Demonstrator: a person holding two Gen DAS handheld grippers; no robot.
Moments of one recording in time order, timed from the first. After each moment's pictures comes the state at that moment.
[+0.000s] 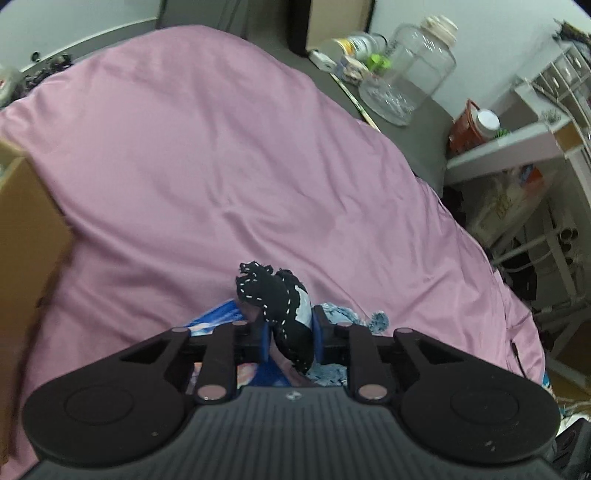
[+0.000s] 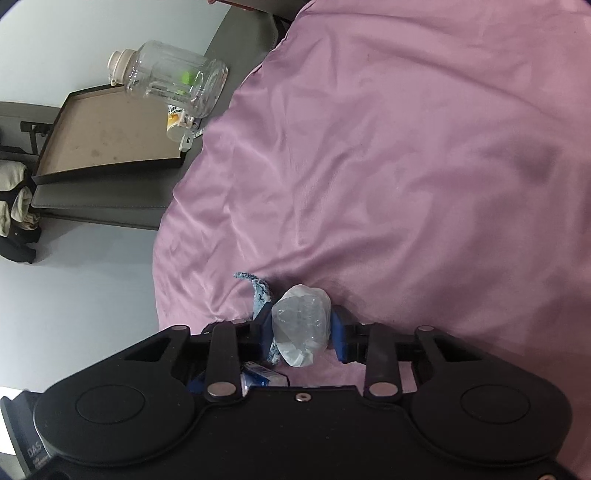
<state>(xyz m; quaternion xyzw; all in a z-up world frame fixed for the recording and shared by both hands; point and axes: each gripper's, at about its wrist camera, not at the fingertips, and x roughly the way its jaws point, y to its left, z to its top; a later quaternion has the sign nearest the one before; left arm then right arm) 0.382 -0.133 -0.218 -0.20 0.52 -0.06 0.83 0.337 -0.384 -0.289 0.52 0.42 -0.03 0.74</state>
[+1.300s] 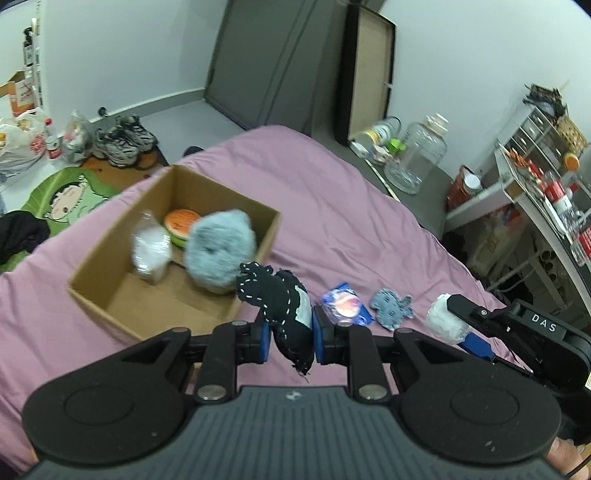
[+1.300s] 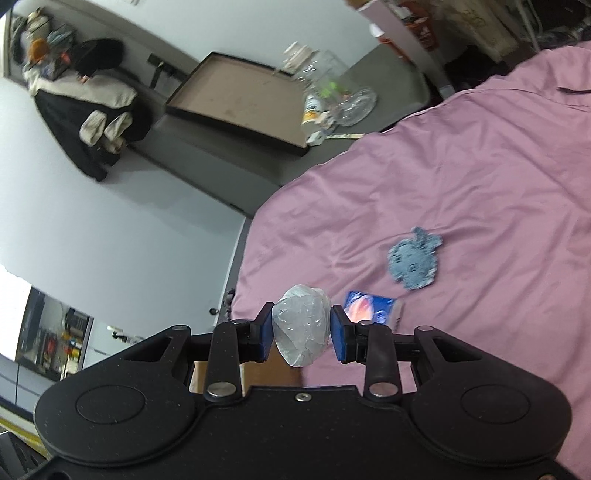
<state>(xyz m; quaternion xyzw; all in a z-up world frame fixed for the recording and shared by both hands) 0.221 -0.001 -0.087 -0.18 0.44 -0.01 0.88 0.261 -0.300 -0.146 0.41 0.35 0.07 0.84</state>
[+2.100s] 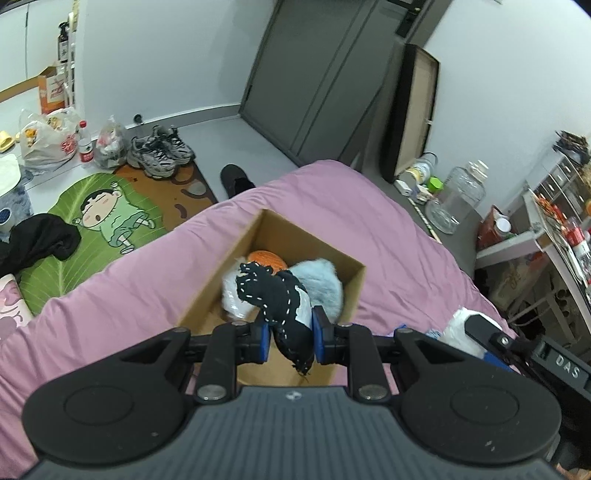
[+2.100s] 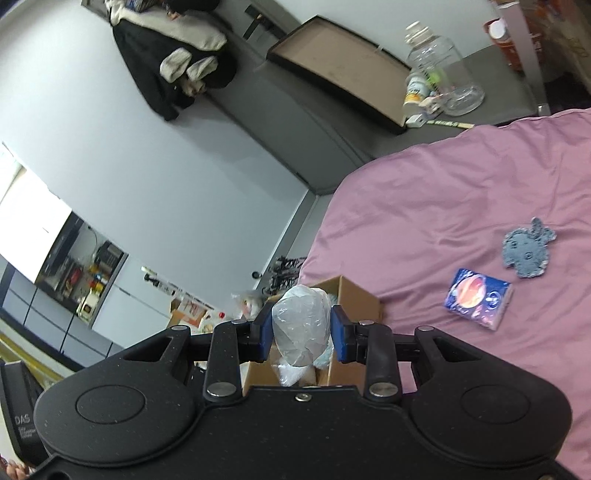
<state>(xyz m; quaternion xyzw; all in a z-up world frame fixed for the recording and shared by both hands) 0.232 0.102 -0.082 -0.20 0.42 0.02 0.88 0.267 -0.200 -0.120 0.33 0.34 0.17 0.86</state>
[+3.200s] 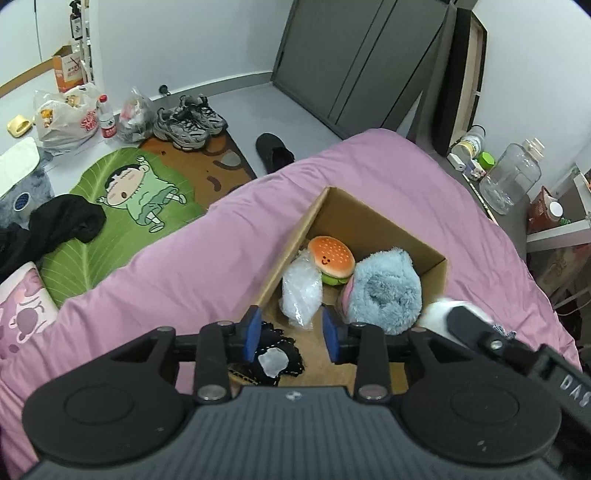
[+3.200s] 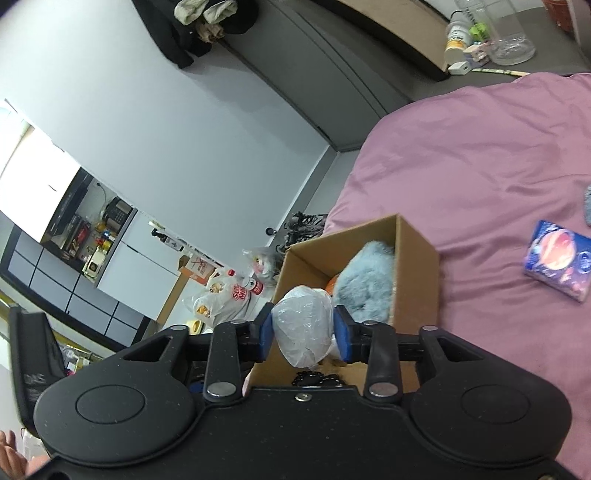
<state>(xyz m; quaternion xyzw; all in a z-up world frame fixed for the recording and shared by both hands) 0.273 0.134 -0.125 -0.17 0.48 0.06 0.86 0.299 -0.119 -0.162 0.31 0.39 0.24 0.84</state>
